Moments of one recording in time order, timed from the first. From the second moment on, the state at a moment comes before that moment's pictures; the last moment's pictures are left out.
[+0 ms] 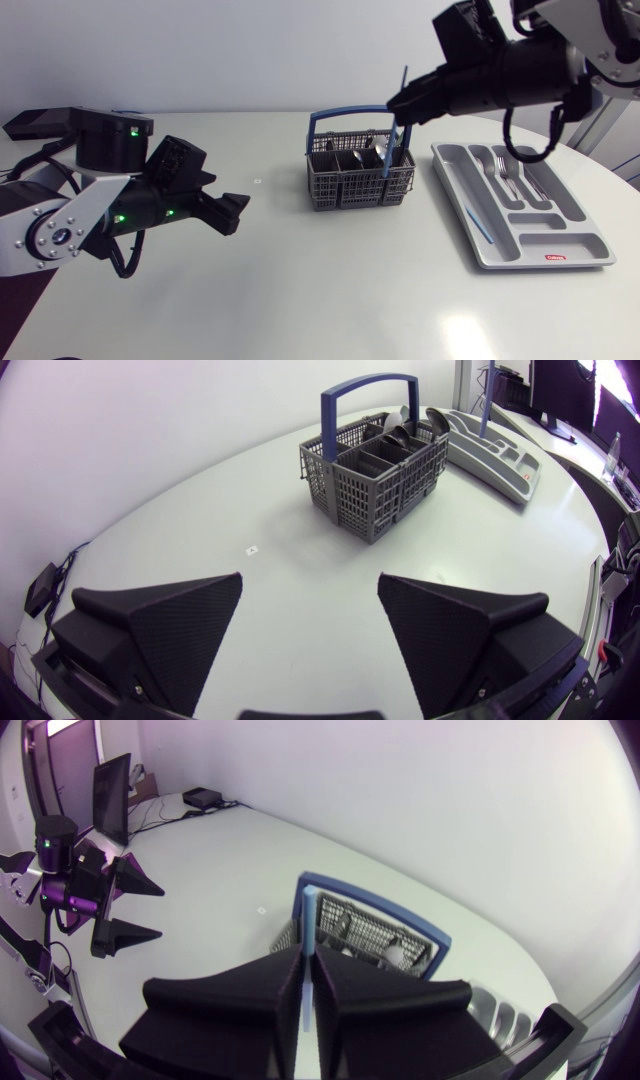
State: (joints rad) left arm -0.39 1.27 0.68 -0.02 0.06 0.22; right arm 0.36 1.37 1.23 -0.44 -0.23 -0.18
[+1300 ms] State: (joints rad) left arm -0.54 1.46 0.79 0.14 0.05 0.37; right arm -0.21 1.86 1.16 -0.43 -0.17 -0.32
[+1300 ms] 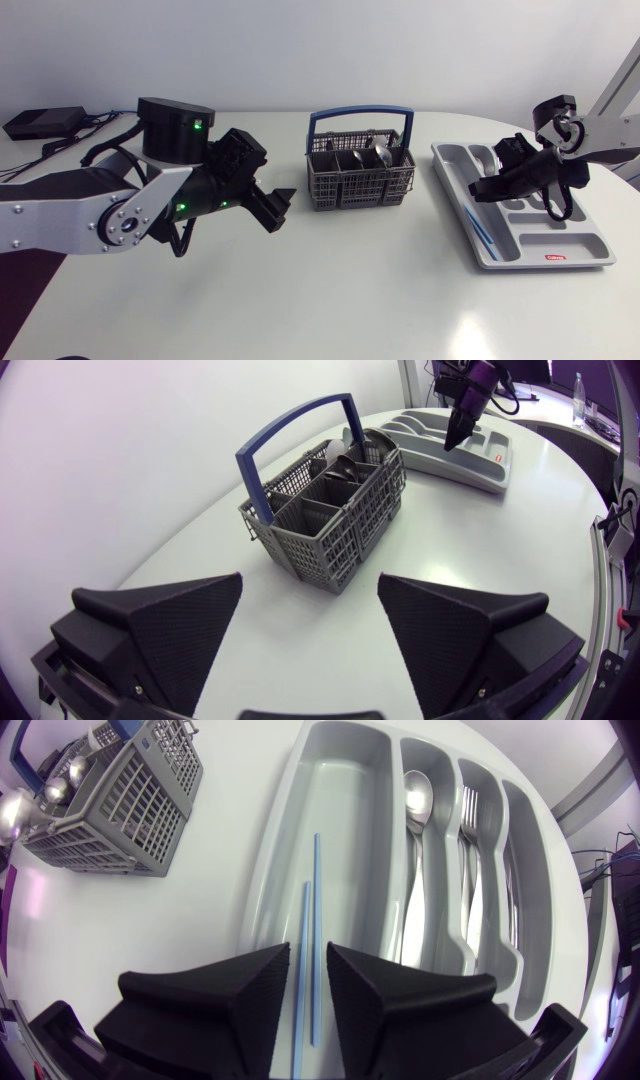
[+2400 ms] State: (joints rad) left arm -0.57 1.51 0.80 0.18 0.04 0.38; right arm 0.52 1.76 1.07 -0.03 0.41 -0.31
